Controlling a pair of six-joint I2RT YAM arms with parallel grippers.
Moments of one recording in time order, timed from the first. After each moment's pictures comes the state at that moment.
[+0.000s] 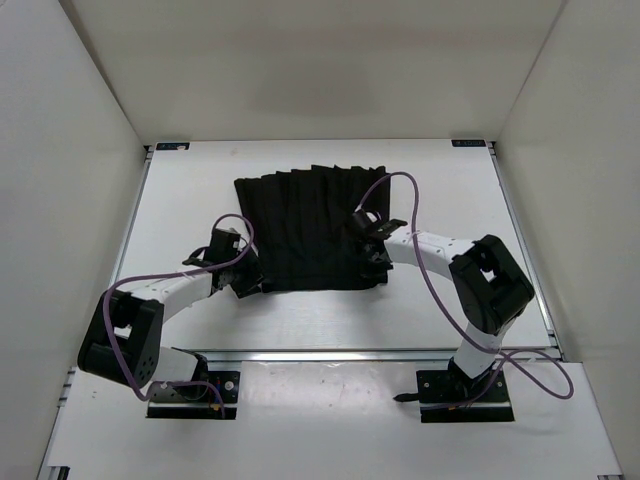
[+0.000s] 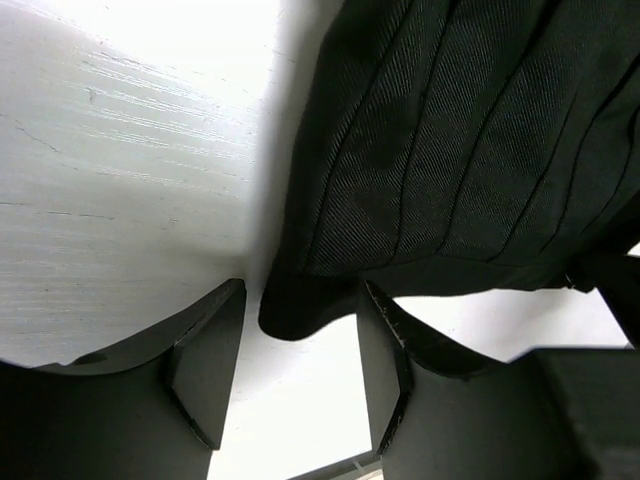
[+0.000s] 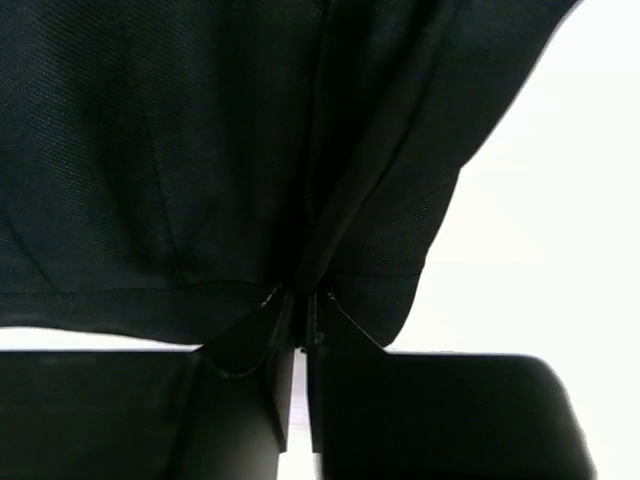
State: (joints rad) left arm -0.31 1.36 0.57 -0.20 0.17 -0.84; right arm 0.65 1.75 1.08 -0.58 0.24 0.44
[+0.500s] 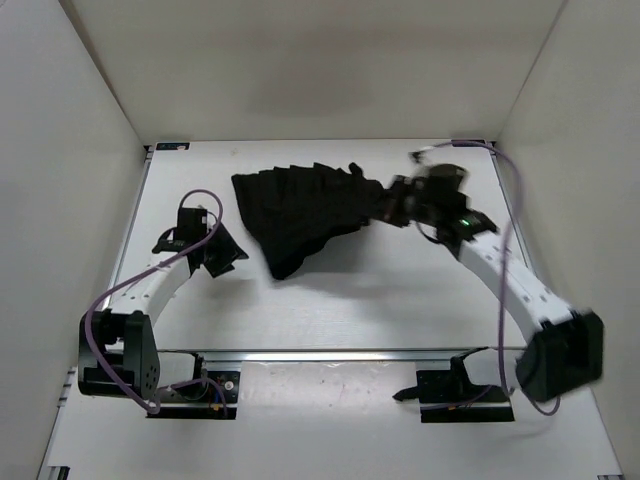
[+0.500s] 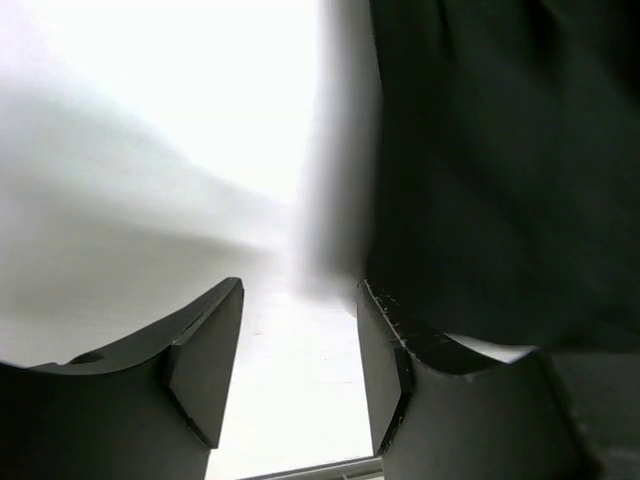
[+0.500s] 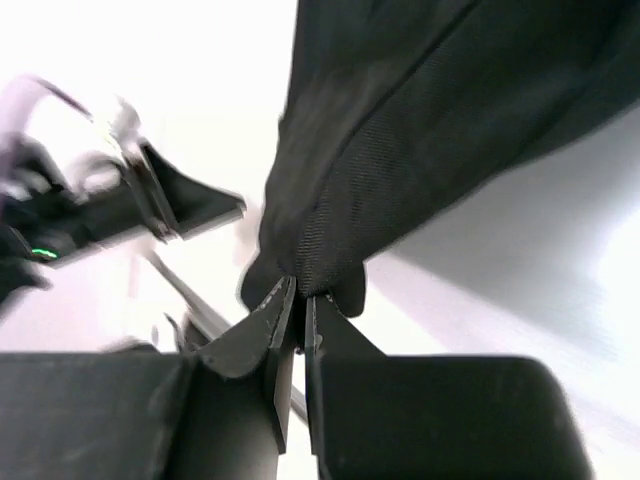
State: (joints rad) left arm -0.08 1.28 0.72 -0.42 0.18 -0.72; right arm 0.42 1.39 1.13 -0.29 -0.41 0.65
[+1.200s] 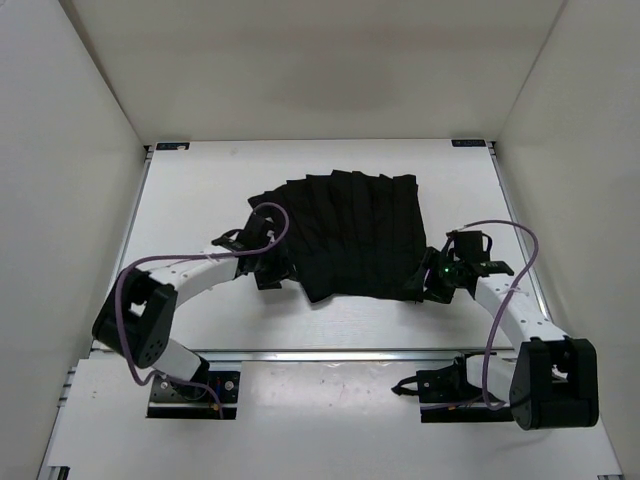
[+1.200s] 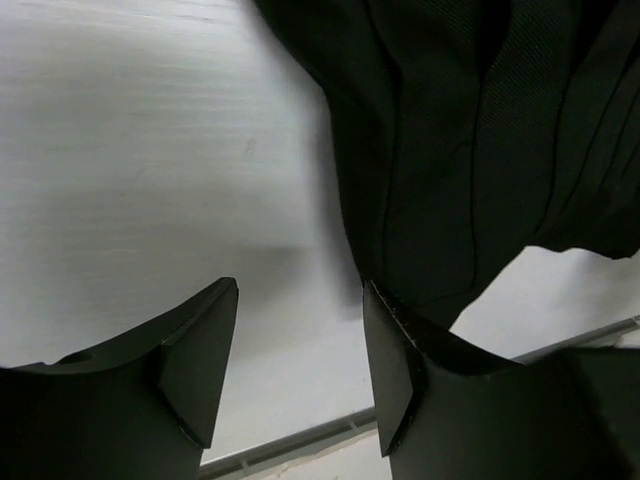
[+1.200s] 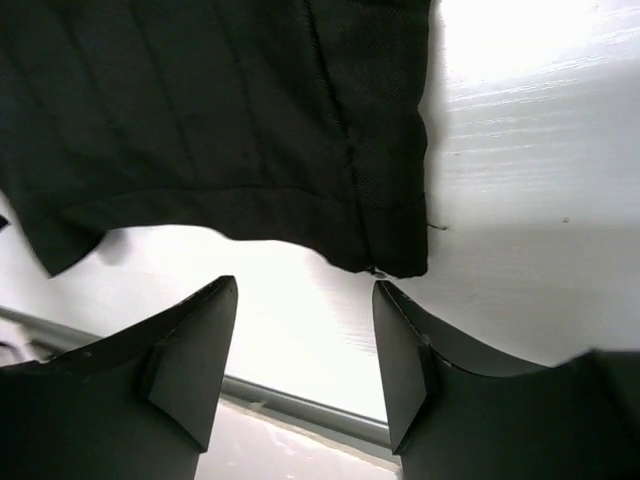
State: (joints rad) left arm -0.50 1.48 0.81 -0.38 0.16 -0.78; right arm 0.04 1.11 0.58 -0.51 -0.37 0.51
